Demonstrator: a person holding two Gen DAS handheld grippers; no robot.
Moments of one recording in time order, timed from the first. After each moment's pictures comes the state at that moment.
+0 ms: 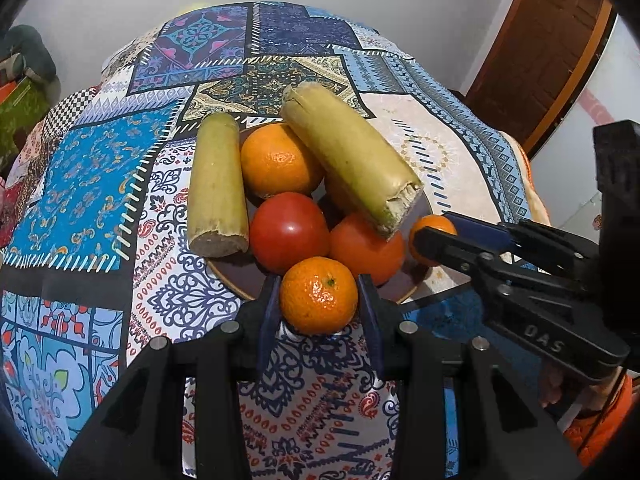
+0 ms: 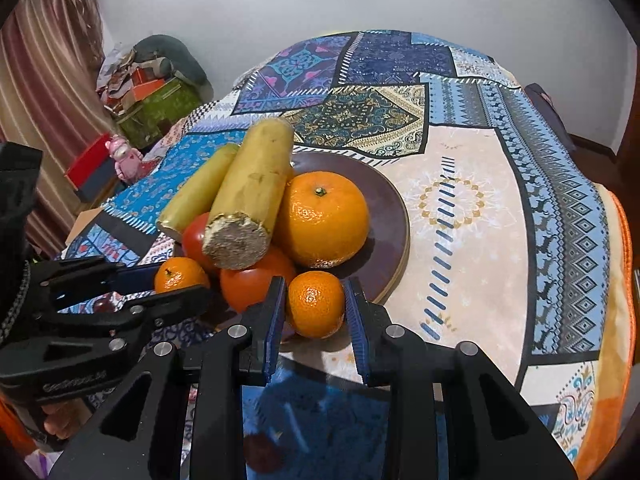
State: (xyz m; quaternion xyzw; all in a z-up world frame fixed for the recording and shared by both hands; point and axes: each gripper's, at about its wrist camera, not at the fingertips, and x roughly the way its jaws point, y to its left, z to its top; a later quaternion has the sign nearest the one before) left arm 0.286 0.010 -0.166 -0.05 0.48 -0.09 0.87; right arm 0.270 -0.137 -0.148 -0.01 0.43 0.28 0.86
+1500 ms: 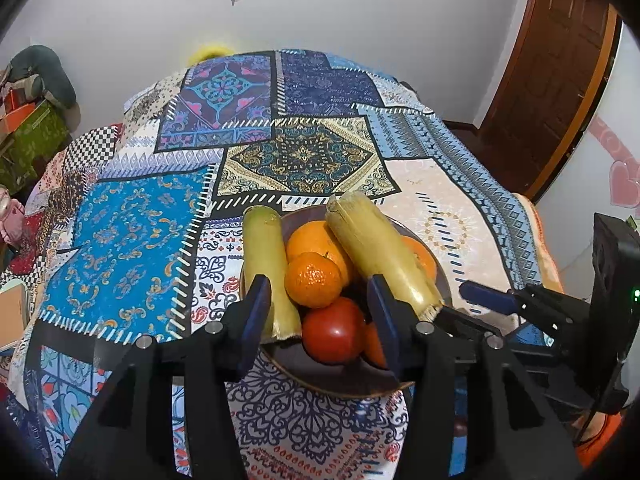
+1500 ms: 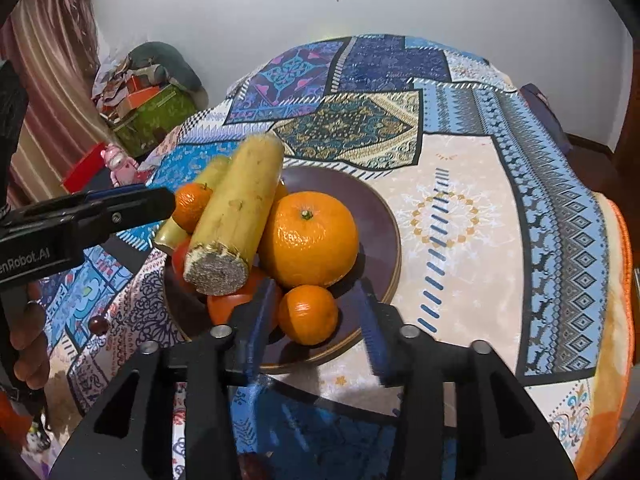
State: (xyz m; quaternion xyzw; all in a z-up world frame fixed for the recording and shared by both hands) left arm 0.313 0.035 -0.115 -0.04 0.43 -0.05 0.90; right arm 0.278 -0.143 -0.136 0.00 0.42 0.27 0.87
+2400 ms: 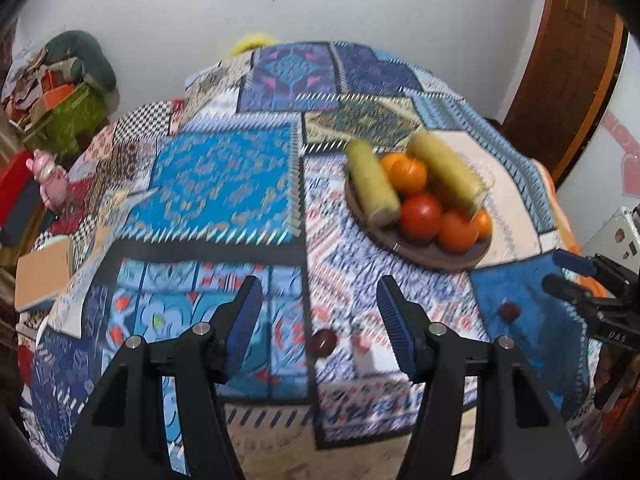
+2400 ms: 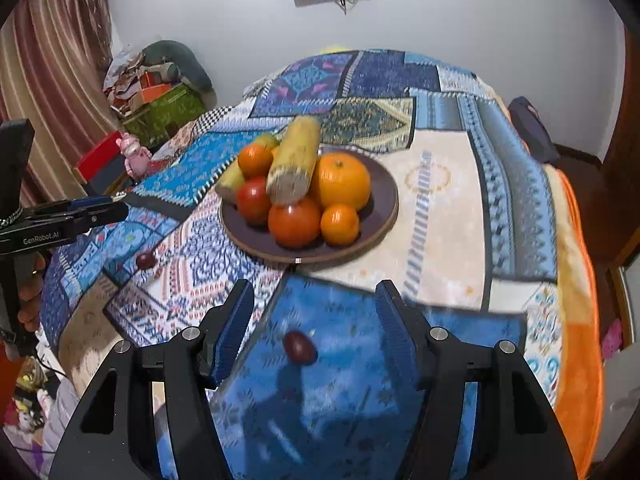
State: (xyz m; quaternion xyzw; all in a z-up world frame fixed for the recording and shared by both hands) left arm 0.203 0.114 -0.118 -0.03 0.44 -0.01 0.90; right arm 0.200 -0.155 -0.126 -0.02 0.41 0.26 0.87
